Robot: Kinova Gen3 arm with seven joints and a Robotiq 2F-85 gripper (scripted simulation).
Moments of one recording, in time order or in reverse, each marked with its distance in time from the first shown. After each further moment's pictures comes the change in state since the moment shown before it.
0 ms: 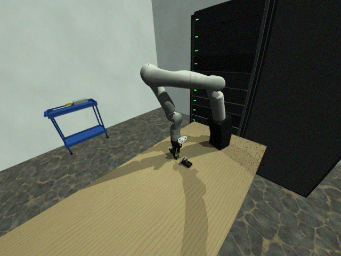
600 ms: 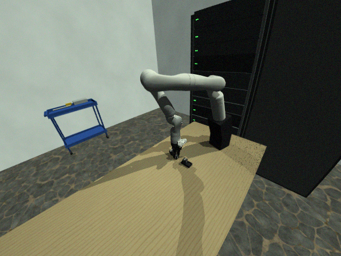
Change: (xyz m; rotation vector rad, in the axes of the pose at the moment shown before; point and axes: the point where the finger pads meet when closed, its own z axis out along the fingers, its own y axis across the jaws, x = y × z) arm -0.001 -0.001 0.023 0.002 -0.001 0.003
